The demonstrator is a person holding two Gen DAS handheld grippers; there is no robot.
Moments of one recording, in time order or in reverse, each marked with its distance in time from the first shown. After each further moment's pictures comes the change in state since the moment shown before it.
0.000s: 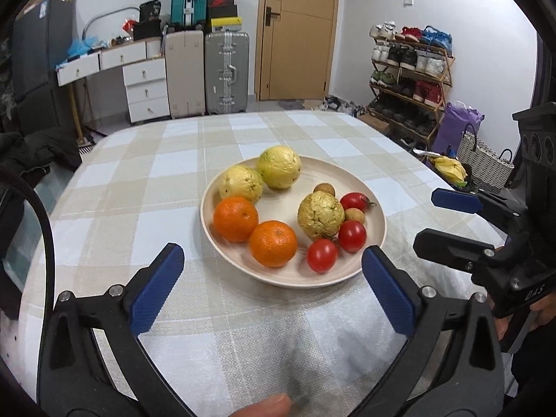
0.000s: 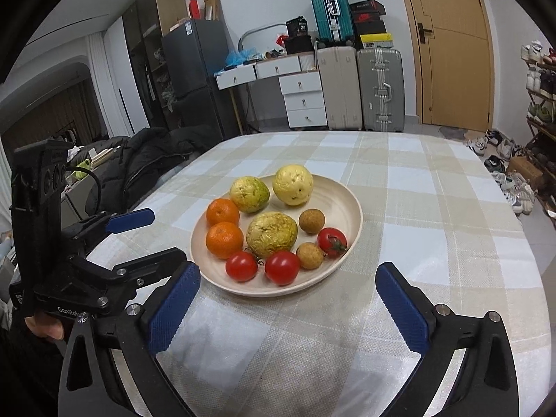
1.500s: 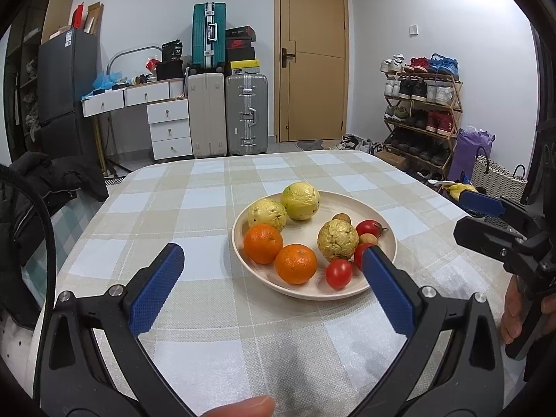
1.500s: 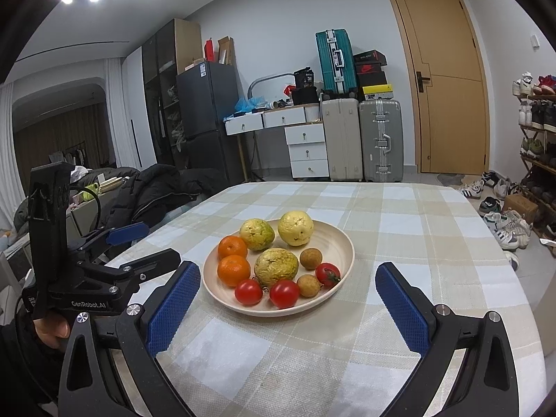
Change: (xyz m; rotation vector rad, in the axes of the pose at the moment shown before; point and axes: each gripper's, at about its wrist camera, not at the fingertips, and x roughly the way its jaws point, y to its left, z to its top) left arm -0.037 0.002 -0.014 0.005 -0.181 0.092; right arm -0.036 0.006 -0.015 -0.051 -0.230 -0.002
